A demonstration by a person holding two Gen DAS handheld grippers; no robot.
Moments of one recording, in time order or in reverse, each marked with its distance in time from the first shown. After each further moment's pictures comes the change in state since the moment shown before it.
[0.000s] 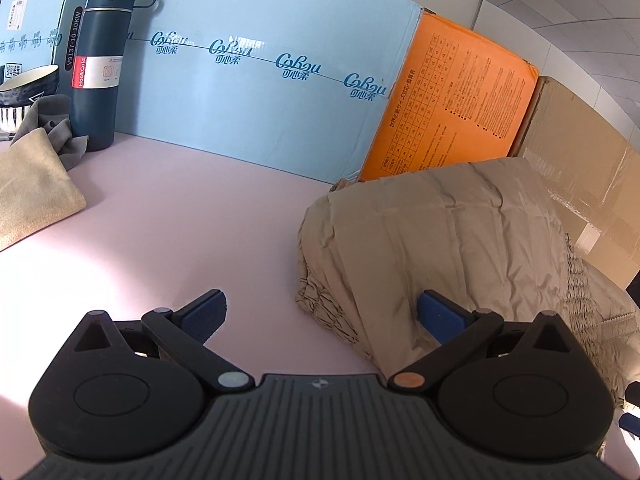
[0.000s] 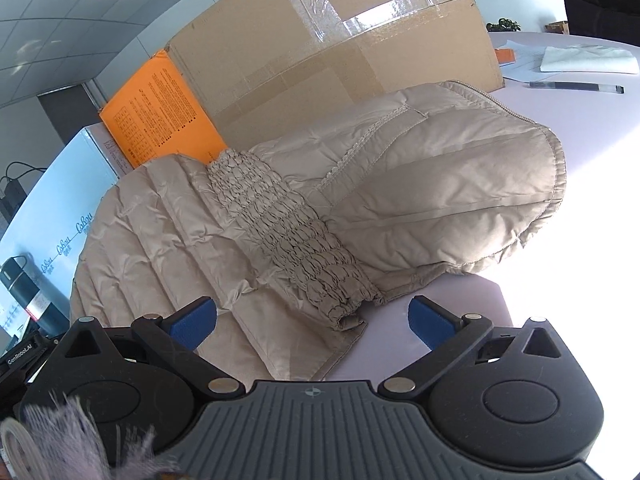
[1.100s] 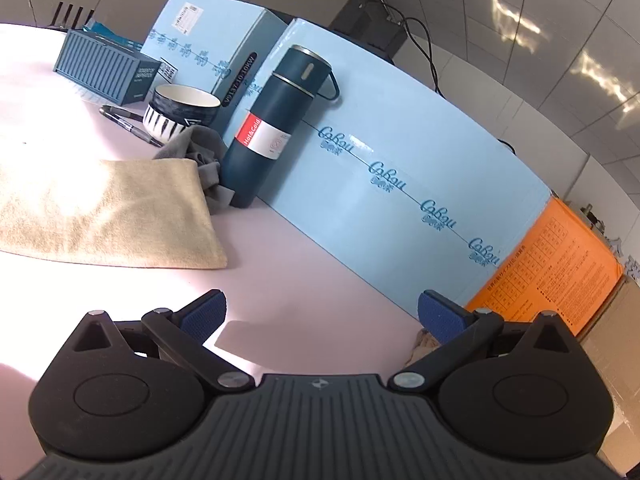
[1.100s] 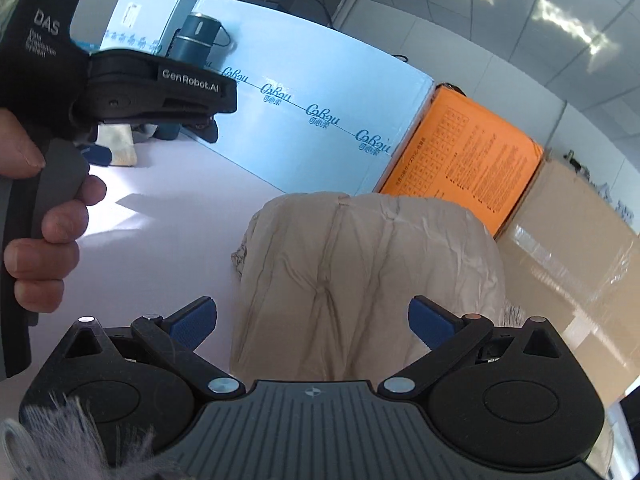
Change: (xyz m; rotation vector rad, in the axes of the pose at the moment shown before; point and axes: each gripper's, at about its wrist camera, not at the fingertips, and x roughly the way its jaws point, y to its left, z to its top) left arm -0.062 0.060 0.017 -0.429 -0.372 0.261; right arm 0.046 0.256 -0.105 -1.171 -0.092 0.025
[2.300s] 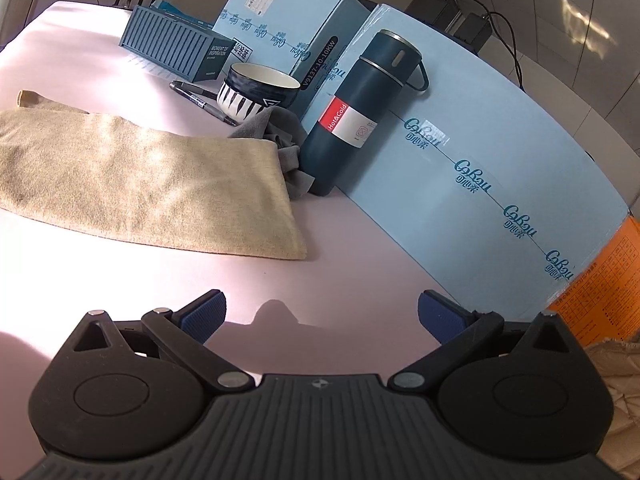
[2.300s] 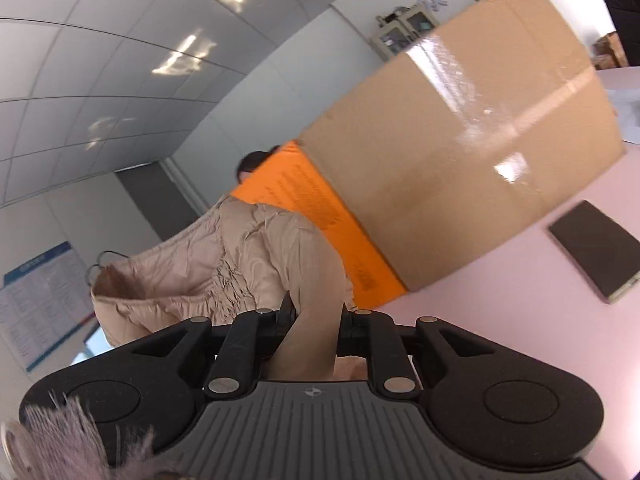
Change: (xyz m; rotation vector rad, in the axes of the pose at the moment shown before) left arm 0.024 0.016 -0.002 -0.035 0.108 0.182; right arm -0.030 -0.218 -0.120 1.282 -0.170 -0.011
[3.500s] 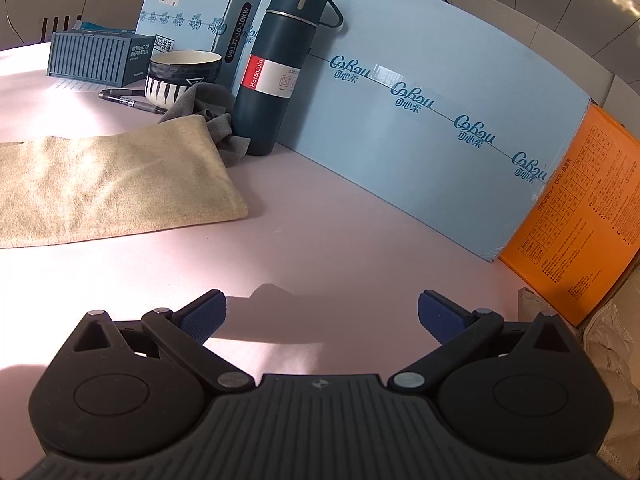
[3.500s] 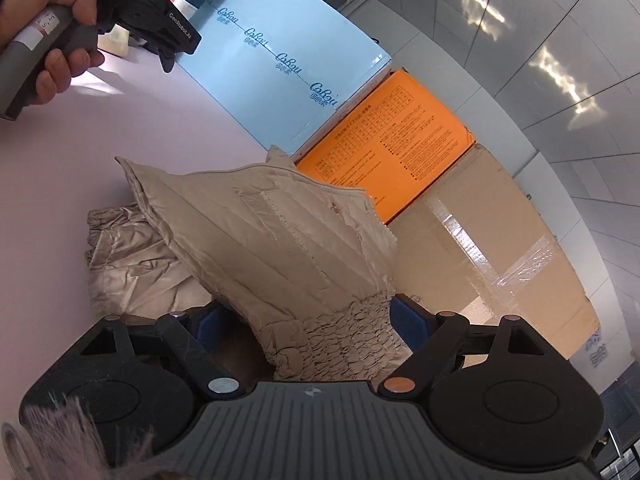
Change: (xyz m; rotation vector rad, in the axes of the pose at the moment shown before) left arm 0.009 -0.034 -0.025 0.255 0.100 -0.063; right arm -0.039 0.080 -0.168 -1.481 0.077 -0.172
